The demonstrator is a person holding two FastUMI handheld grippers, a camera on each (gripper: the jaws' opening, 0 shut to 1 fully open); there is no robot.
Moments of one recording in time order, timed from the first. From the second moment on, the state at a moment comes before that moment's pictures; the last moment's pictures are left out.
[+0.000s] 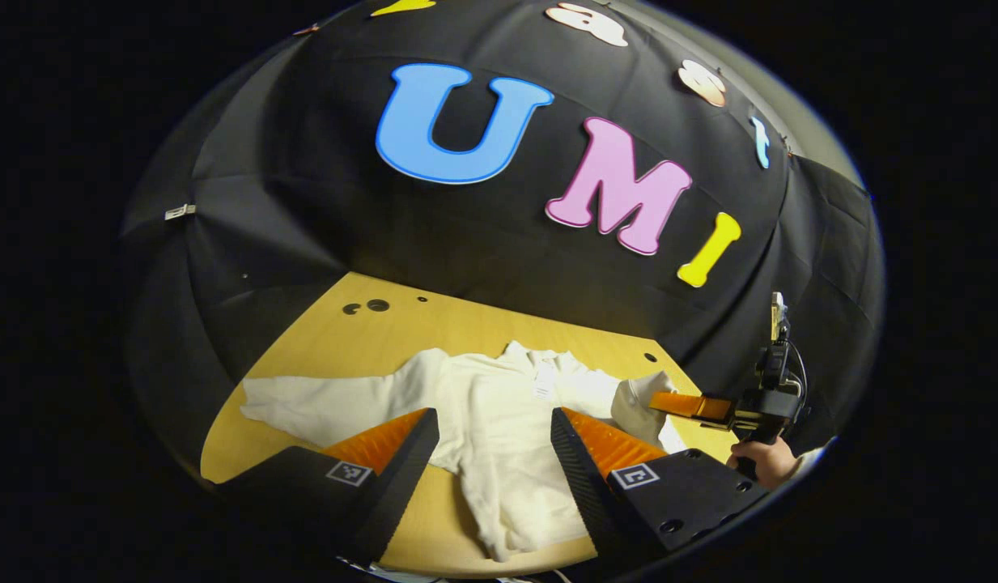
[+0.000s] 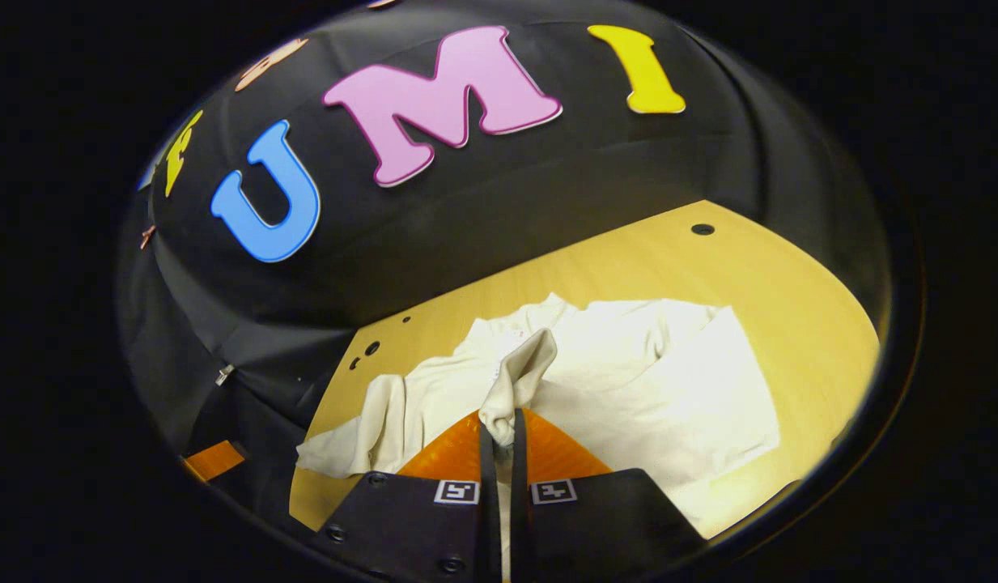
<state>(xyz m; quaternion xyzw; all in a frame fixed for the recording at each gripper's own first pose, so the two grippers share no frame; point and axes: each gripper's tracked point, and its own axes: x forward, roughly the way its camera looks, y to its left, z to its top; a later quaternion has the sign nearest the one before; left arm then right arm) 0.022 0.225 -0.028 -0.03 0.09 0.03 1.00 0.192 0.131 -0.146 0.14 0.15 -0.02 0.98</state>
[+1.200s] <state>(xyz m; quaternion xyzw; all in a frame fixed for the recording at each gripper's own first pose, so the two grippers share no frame) 0.058 0.495 -0.094 -0.07 0.15 0.24 0.96 0.222 0.230 -0.265 0.13 0.32 0.05 0.94</state>
